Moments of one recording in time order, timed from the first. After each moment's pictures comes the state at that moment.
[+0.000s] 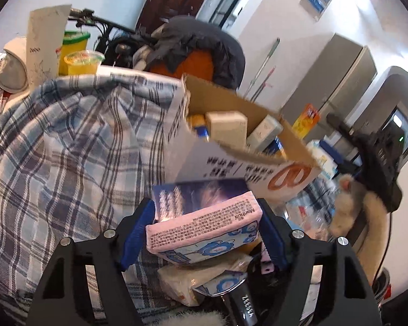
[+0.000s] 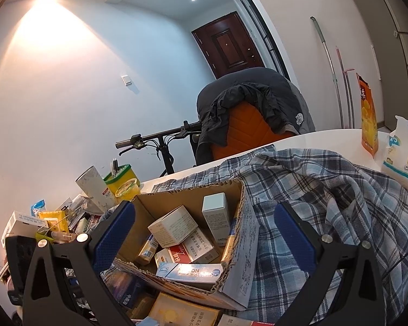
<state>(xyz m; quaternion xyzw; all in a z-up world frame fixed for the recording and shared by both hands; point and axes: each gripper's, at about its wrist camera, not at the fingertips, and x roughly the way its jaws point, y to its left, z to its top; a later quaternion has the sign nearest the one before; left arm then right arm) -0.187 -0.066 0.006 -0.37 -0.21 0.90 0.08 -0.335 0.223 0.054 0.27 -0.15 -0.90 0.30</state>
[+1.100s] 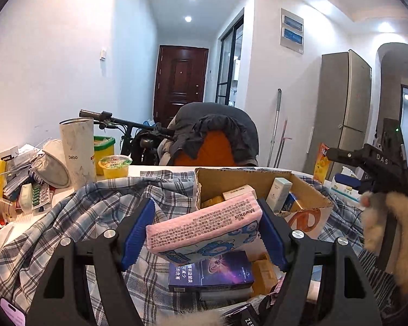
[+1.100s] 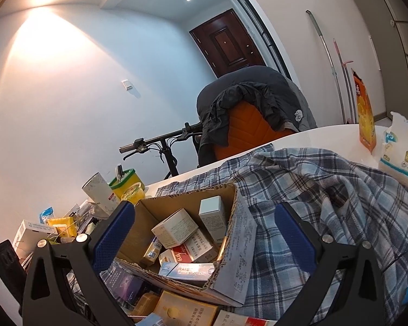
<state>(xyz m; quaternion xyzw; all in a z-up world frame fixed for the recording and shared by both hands) -0.150 -0.041 0.052 -0.18 -0.06 0.98 -0.02 -0.340 0.241 0.060 0.28 -0.17 -0.90 0.30</state>
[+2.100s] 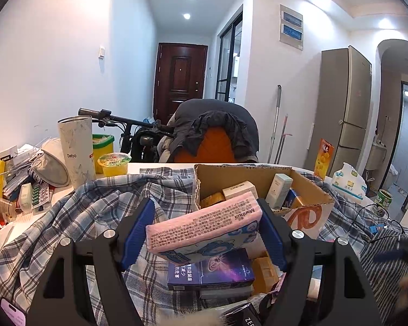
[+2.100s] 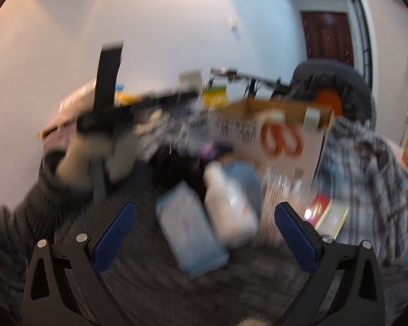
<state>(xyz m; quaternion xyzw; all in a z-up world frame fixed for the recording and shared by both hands) -0.152 -0.041 0.049 -0.19 -0.05 0.98 -0.02 -0.159 0.225 0.007 0.28 0.08 -0.82 0.50</state>
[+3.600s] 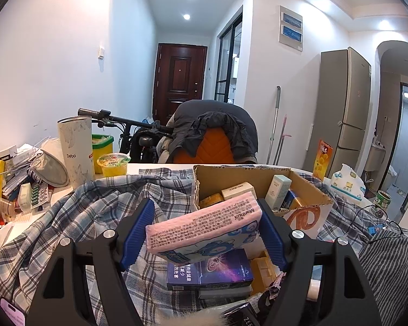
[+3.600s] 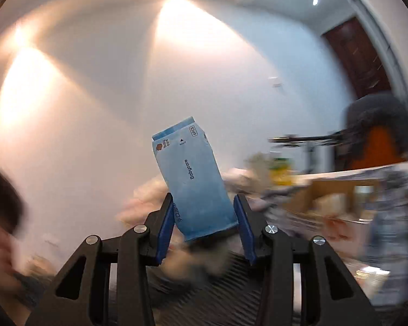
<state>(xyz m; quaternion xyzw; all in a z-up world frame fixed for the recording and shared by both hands) -0.151 -0.041 0.050 -0.19 -0.06 0.98 -0.02 -0.171 0.269 0.142 0.17 -0.17 -0.71 0.66</state>
